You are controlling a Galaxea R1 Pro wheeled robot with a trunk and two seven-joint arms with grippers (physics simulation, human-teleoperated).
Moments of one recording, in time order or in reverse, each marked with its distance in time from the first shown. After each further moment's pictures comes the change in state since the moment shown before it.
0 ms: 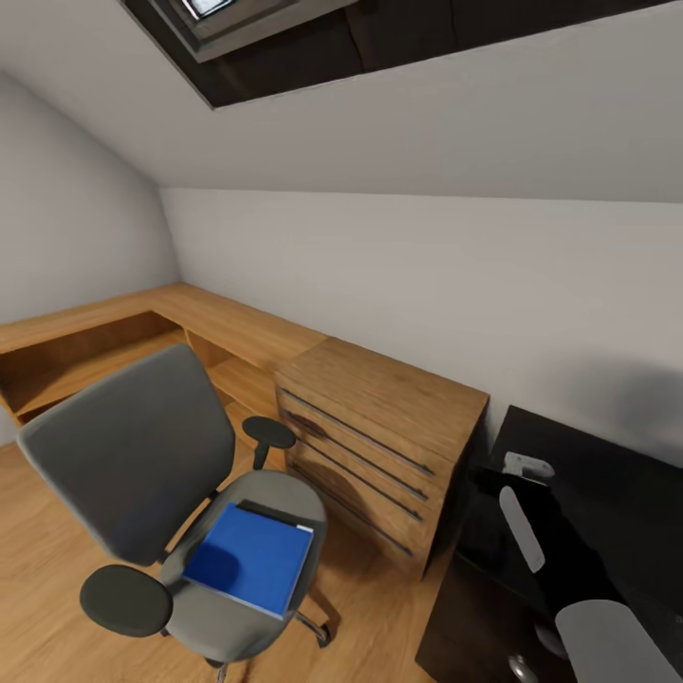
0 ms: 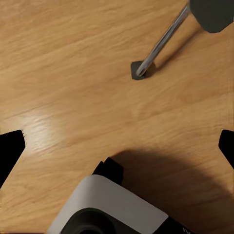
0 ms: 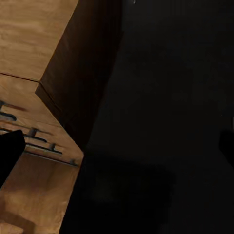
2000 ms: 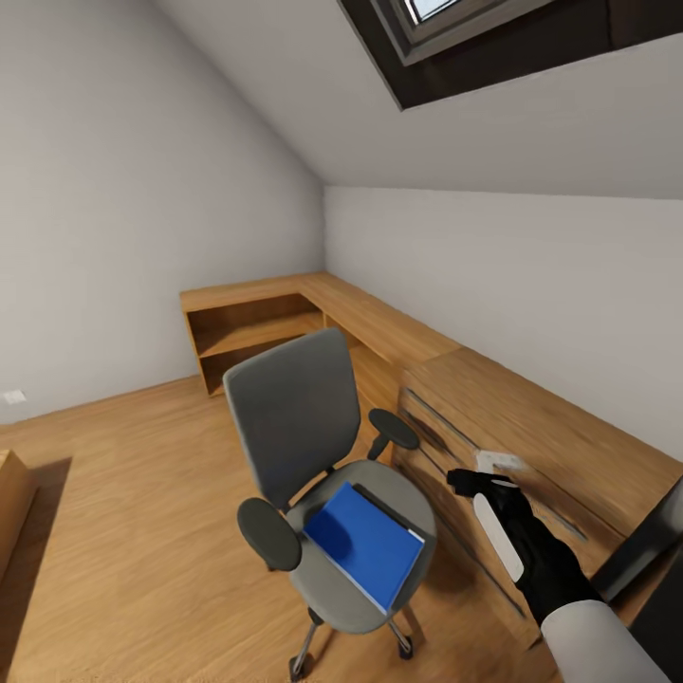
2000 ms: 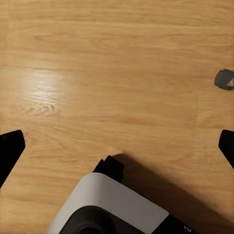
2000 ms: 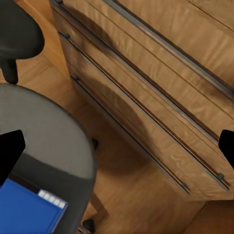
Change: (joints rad) left arm 0.000 -0.002 -0.003 0.005 -0.003 0.000 -0.002; right arm 0.001 0.008 0.174 0.010 0.000 -0.049 -0.001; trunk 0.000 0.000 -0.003
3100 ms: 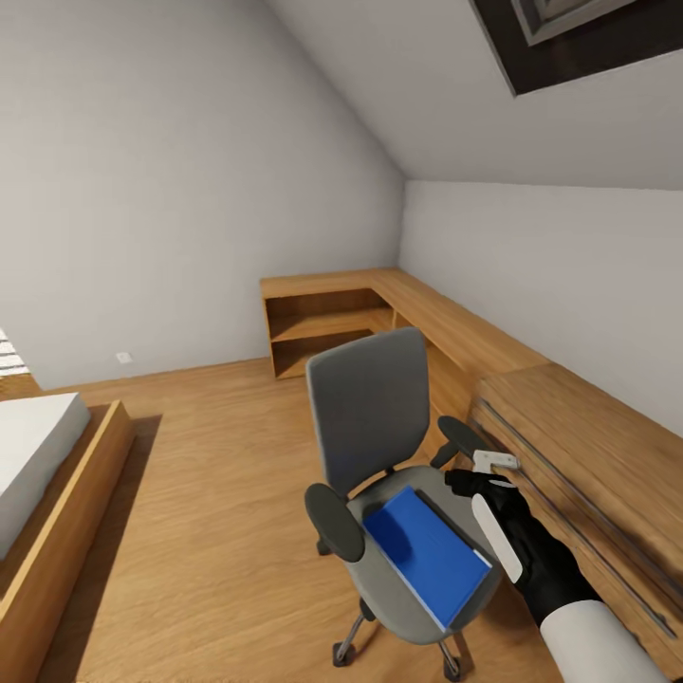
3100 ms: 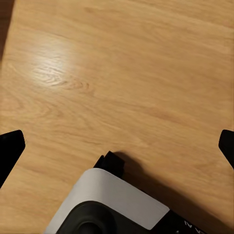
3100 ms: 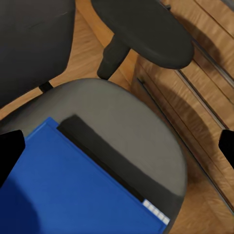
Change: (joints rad) left arm 0.000 -0.004 0.000 0.000 0.002 0.000 0.000; right arm 0.000 -0.001 0.015 -0.001 -0.003 -0.002 0.003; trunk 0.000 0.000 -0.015
